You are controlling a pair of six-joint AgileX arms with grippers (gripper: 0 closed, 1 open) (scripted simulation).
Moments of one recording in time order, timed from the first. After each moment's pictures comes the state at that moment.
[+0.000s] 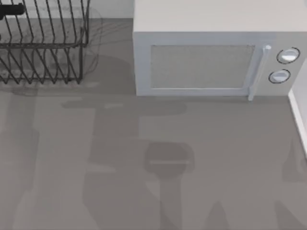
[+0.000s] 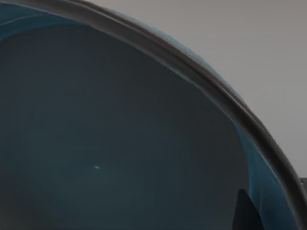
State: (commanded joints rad) left arm 0.07 1.76 0.92 0.83 0.11 0.02; right arm 0.00 0.00 0.00 0.00 0.00 0.00
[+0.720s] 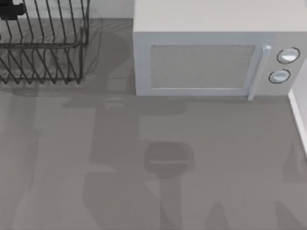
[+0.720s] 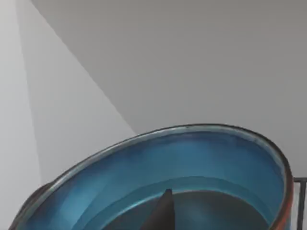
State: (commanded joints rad) left arm 0.07 1.76 0.92 0.83 0.11 0.02; right arm 0.00 0.00 0.00 0.00 0.00 0.00
